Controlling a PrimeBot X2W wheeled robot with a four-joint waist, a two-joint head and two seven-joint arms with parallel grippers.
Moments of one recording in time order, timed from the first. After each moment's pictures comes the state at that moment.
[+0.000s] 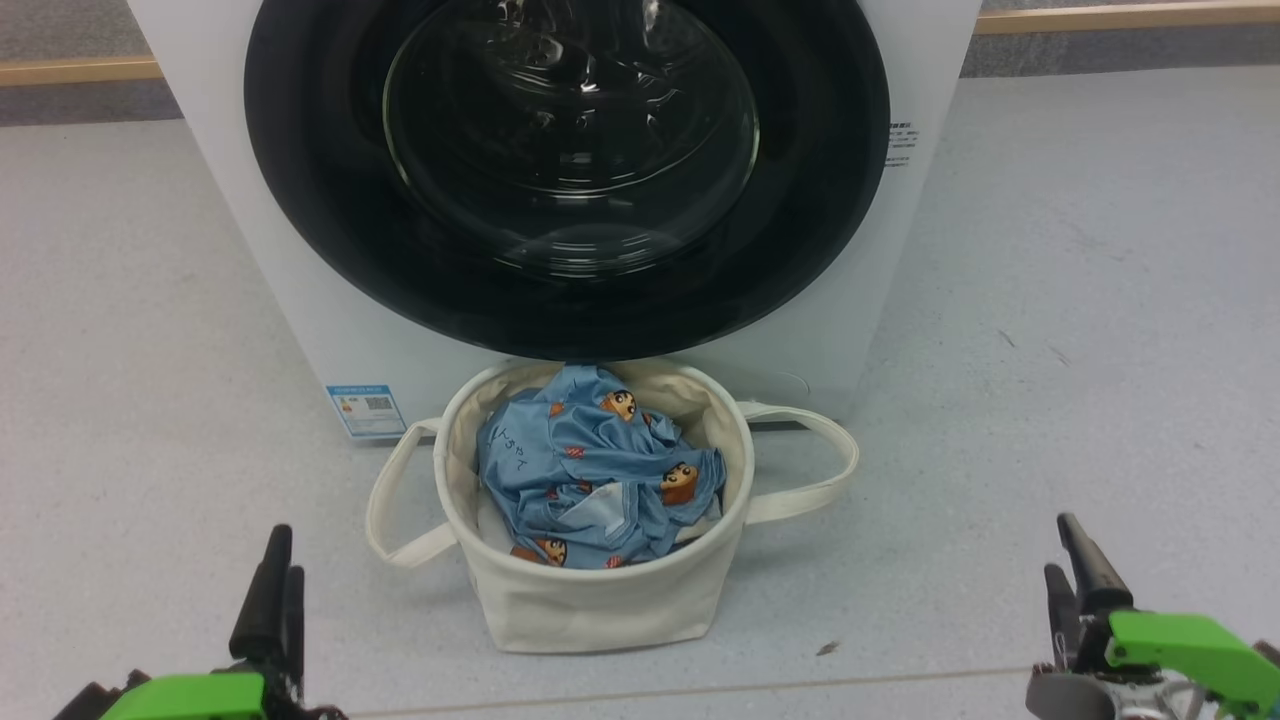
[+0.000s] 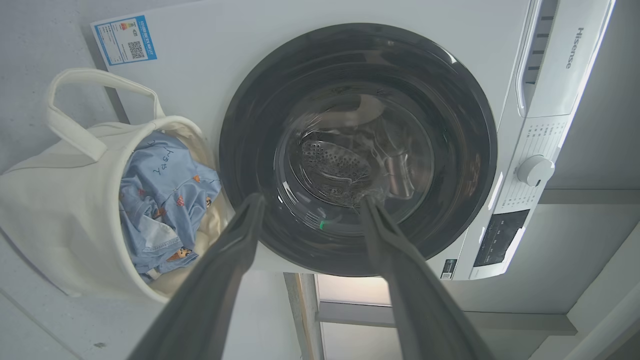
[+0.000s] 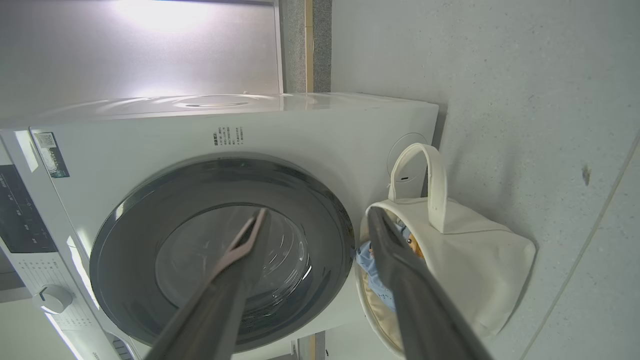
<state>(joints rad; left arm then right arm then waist) -0.07 0.07 0.08 0.33 -1.56 -0.09 0.08 -0.07 -0.04 -0.10 0.35 1.57 0.13 0.02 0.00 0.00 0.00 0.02</state>
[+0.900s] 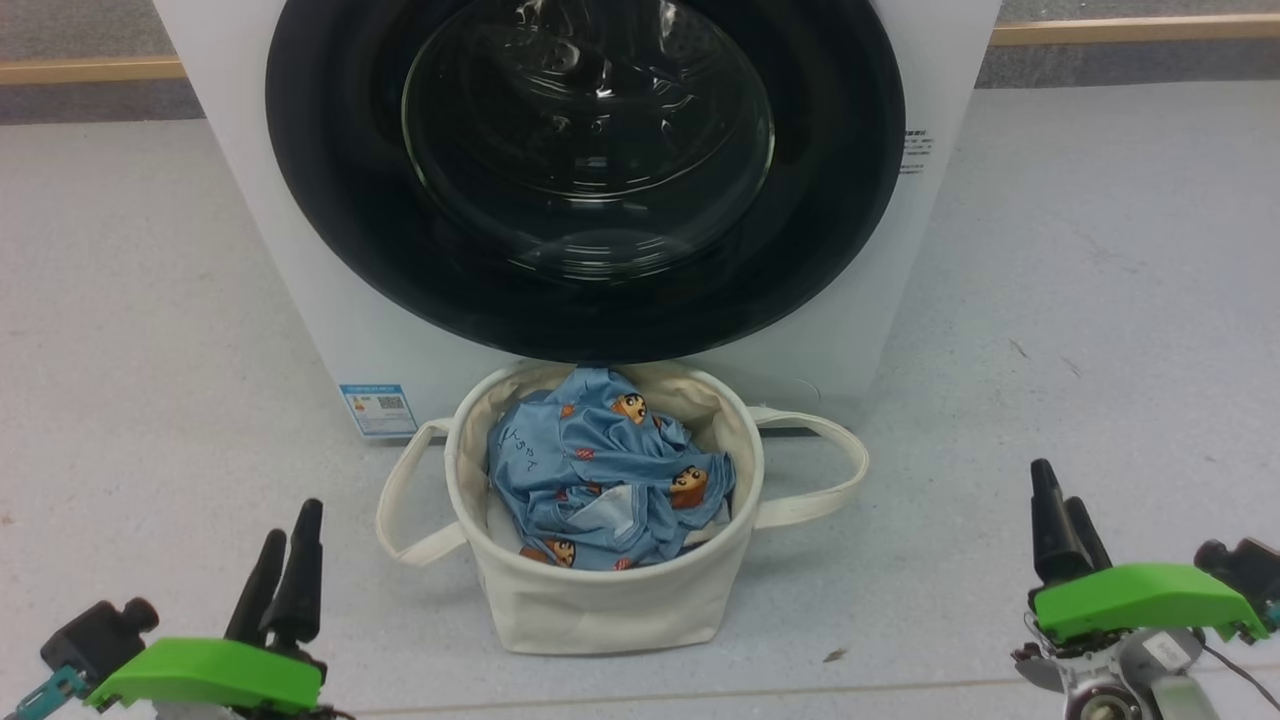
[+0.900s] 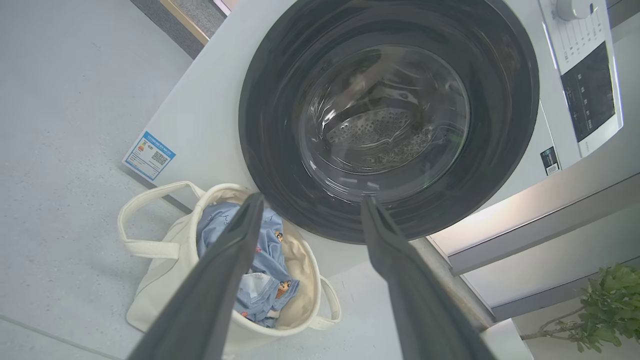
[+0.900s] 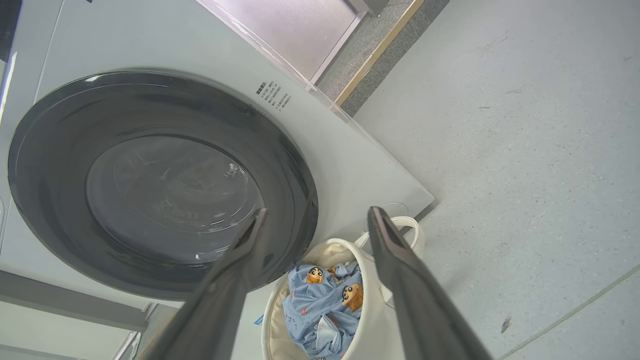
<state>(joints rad) -0.11 0.19 -0.06 0.32 -1.05 -0.08 -0.05 -0.10 -0.07 -0.02 0.28 0.96 0.13 -0.06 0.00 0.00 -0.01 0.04</state>
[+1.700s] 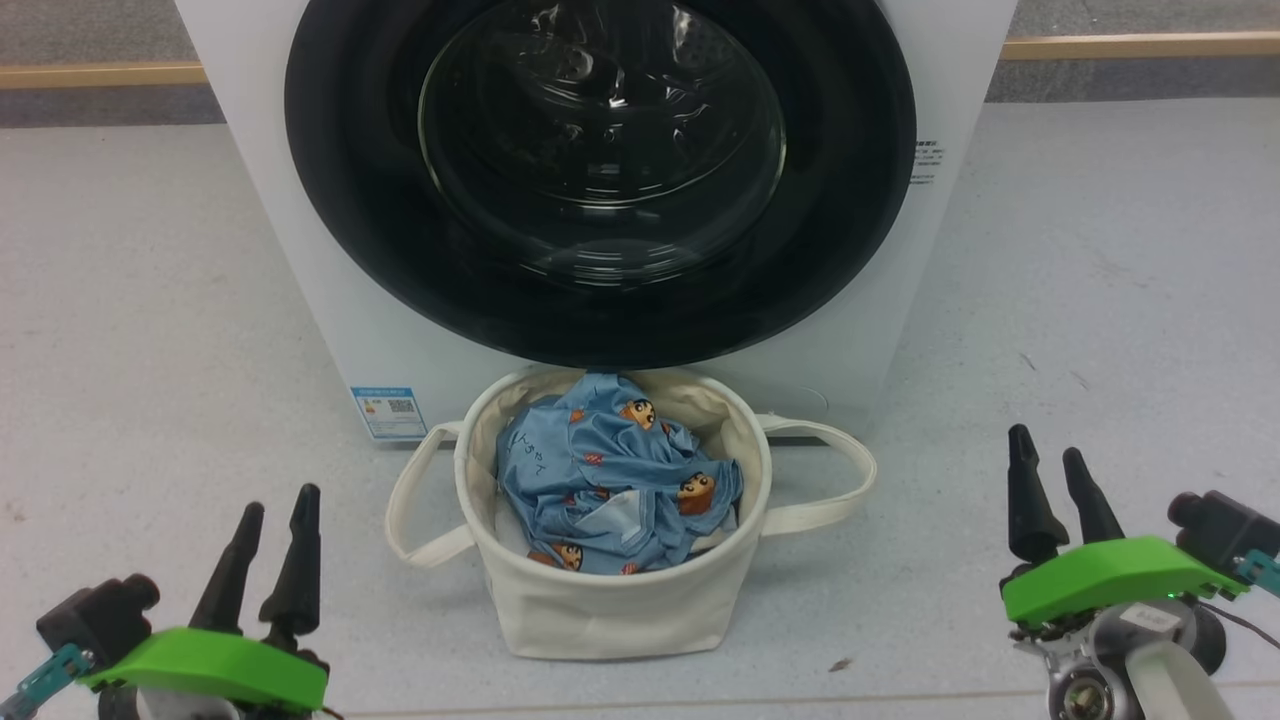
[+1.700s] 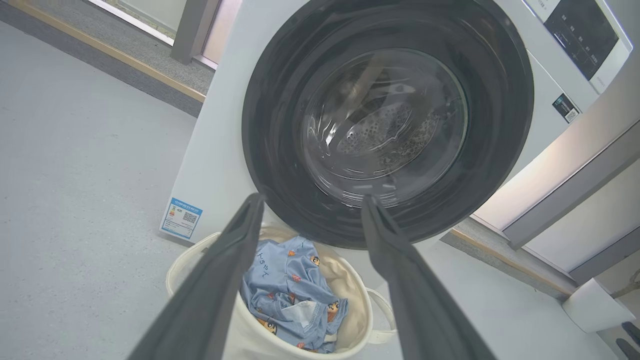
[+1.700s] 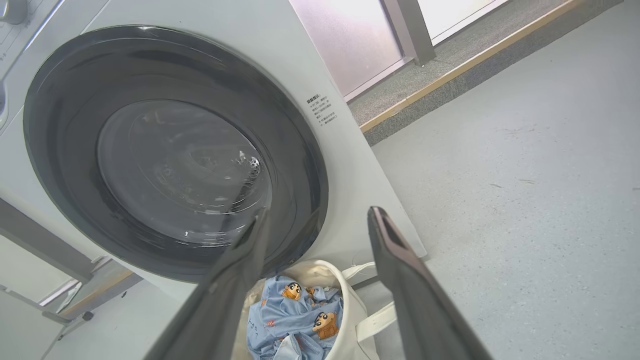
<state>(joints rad) -0.13 0.21 -0.05 0.32 -0.75 -0.10 -0.13 -0.14 -0.12 0.07 0.28 0.71 0.13 -0.13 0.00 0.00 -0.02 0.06</state>
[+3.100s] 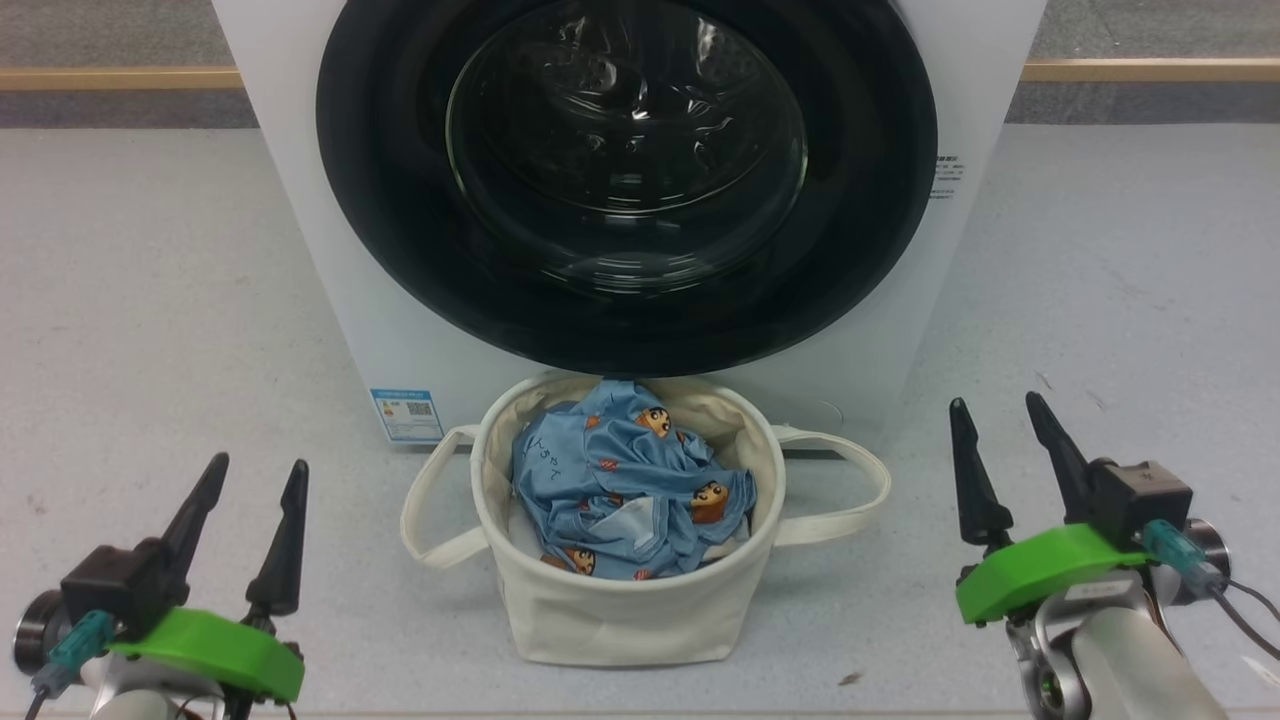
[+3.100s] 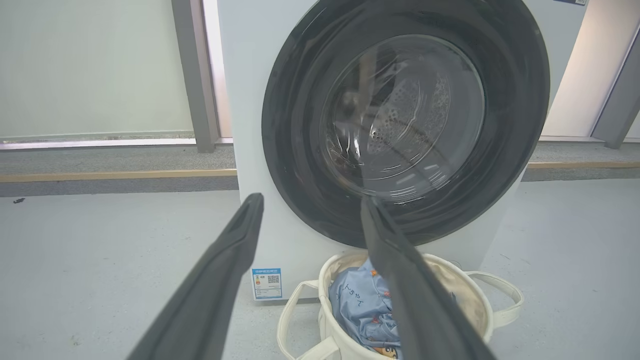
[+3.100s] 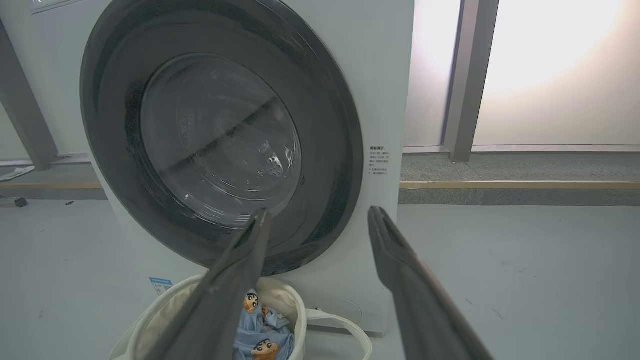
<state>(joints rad) -0.19 0.28 -0.03 0.38 -0.28 -0.11 -0.25 -0.22 -0.17 0.19 0.34 0.29 0.13 -0.24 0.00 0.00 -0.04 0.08</state>
